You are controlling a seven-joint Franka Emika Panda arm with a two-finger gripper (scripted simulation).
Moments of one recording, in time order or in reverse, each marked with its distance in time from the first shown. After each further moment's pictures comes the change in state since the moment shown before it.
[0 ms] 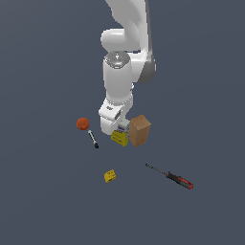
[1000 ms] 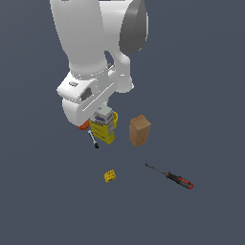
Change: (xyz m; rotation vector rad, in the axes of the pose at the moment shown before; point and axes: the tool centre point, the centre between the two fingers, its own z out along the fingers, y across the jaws) arm -0.027 0.084 -0.134 -0.001 0.001 0.001
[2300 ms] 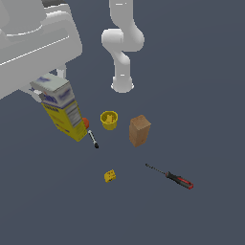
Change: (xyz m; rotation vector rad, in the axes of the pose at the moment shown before) arm -0.026 0.096 -0.145 0.001 -0.001 -0.001
